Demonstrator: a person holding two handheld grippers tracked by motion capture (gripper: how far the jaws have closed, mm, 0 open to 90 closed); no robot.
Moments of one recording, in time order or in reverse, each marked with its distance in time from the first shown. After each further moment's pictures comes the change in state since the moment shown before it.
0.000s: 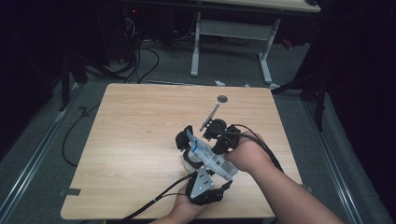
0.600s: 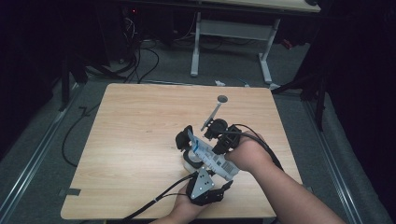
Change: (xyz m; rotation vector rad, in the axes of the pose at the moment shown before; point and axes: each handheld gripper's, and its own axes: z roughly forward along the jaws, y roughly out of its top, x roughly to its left) left arm 0.000 0.000 0.001 0.000 -0.006 0.004; right arm -0.004 -0.001 0.001 0.003 0.014 0.008
